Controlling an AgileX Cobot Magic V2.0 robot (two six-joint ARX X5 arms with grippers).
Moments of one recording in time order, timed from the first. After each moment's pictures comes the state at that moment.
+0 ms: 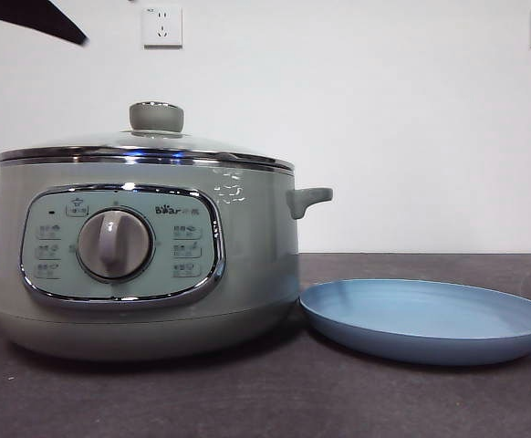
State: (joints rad) left arm -0.33 1.18 1.20 -0.64 0.34 -0.05; right arm 0.08 0.86 0.94 -0.54 -0.42 0.08
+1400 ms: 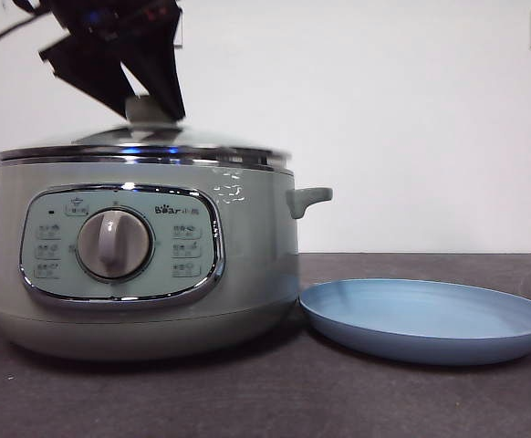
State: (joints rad) left arm -0.49 1.40 1.29 -0.70 0.08 0.07; right arm 0.08 0.86 0.94 -0.57 -0.42 0.08
